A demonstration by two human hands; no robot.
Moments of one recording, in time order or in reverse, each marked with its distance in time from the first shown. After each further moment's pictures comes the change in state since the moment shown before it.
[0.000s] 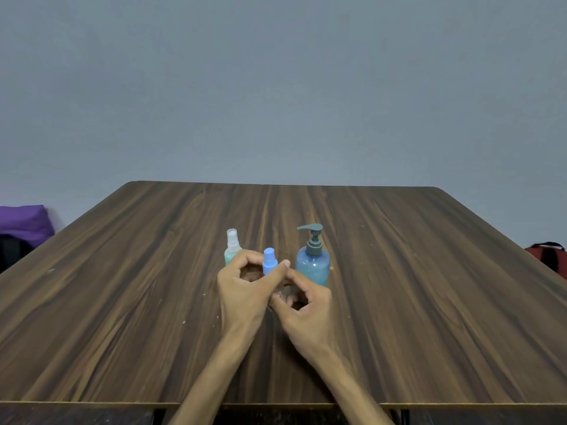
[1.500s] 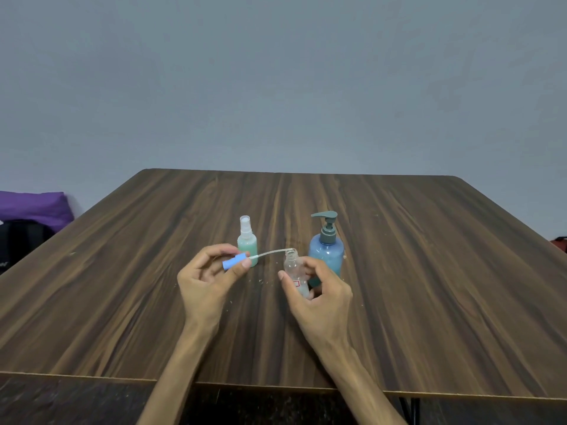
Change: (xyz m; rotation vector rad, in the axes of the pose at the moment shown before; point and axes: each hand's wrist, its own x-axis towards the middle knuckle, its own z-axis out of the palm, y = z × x) left_hand 0.013 -0.024 -0.076 -0.100 0.016 0.082; right_hand -0.010 0.013 0.003 -0.283 0.230 -0.053
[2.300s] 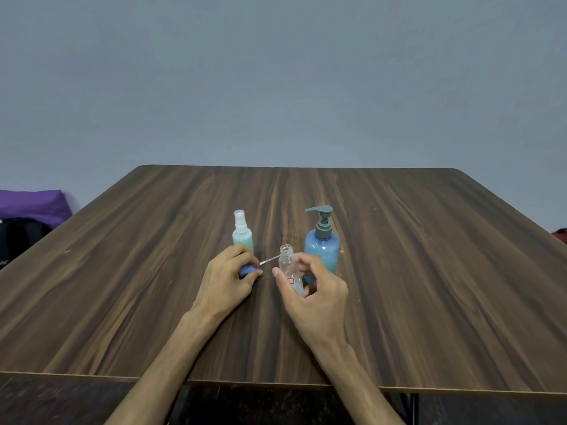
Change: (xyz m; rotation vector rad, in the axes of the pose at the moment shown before) left_hand 0.030 -0.057 -0.002 0.900 -0.416 0.430; right_hand 0.001 -0.006 -0.002 0.022 -0.005 -0.010
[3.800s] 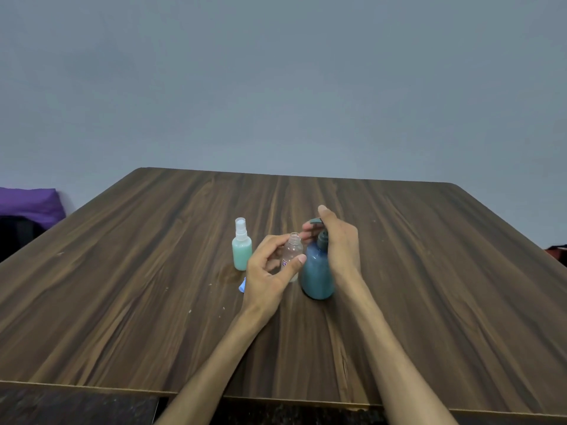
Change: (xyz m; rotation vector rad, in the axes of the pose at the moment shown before) left_hand 0.028 0.083 0.031 -0.928 0.183 -0.293; right_hand 0.111 -0.001 -0.003 0.414 -0.156 0.551
